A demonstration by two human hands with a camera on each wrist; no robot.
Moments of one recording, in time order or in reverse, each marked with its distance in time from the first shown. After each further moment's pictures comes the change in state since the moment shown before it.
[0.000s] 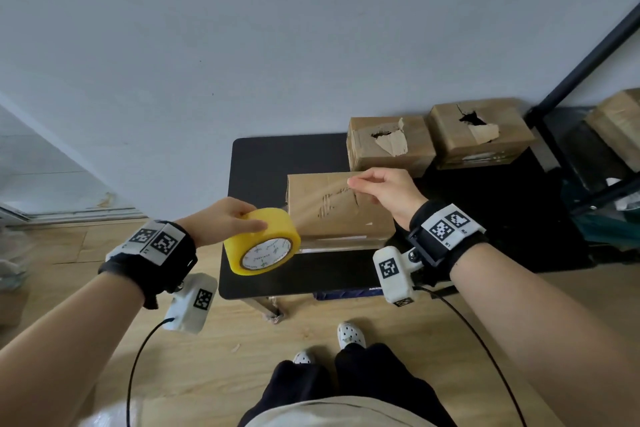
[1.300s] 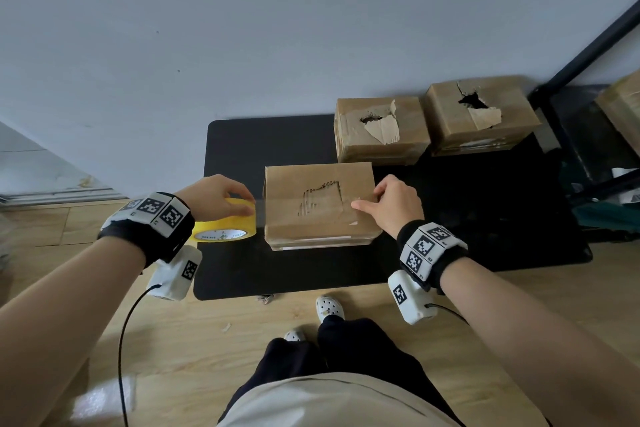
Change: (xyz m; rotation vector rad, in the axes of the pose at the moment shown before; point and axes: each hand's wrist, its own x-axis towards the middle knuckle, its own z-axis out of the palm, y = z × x) left_hand 0.073 0.002 -0.004 0.354 0.016 -0.036; right_hand 0.020 0.055 -0.020 -0.743 0.206 0.075
